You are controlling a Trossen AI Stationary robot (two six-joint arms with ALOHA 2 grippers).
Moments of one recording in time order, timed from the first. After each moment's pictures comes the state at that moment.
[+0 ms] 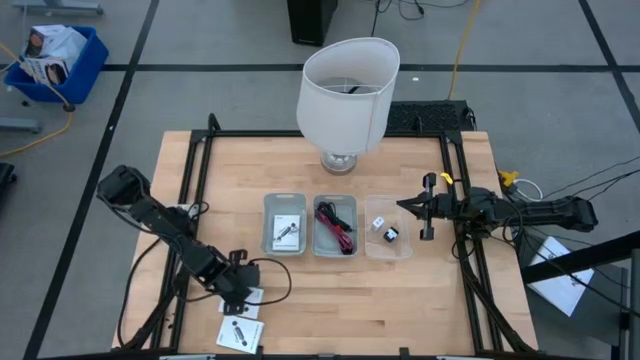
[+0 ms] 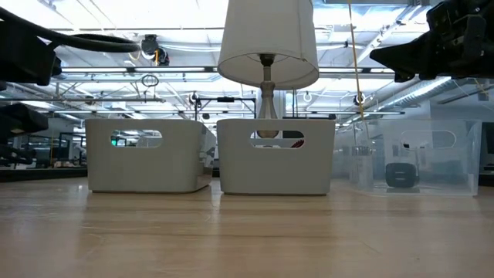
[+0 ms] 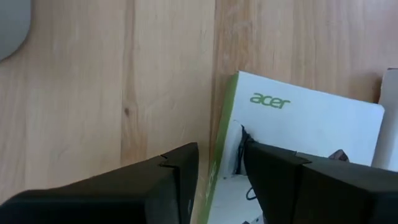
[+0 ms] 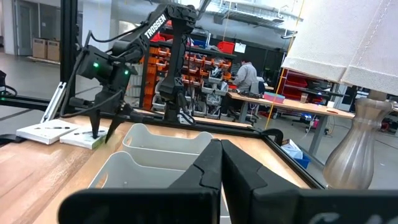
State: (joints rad) left arm -0.73 1.54 0.67 -0.43 -0.07 -0.79; right arm -0.03 0.28 0.02 0.39 0.05 -0.18
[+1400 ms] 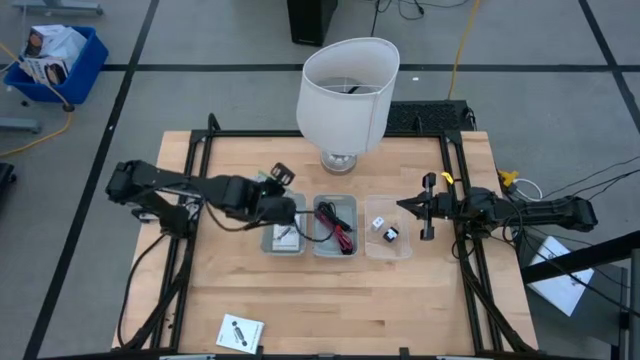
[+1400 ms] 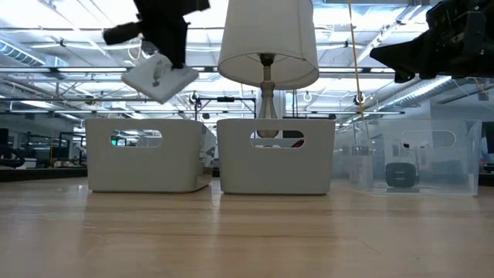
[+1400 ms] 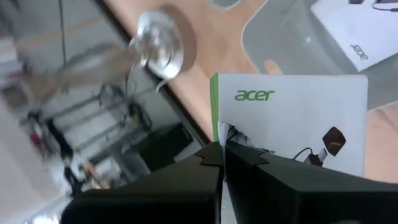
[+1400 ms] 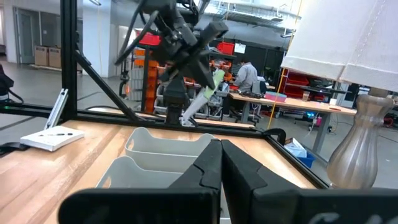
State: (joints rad) left arm -0.14 1.54 1.40 -1.14 -0.69 0.72; right arm -0.03 0.28 0.02 0.39 0.05 -0.14
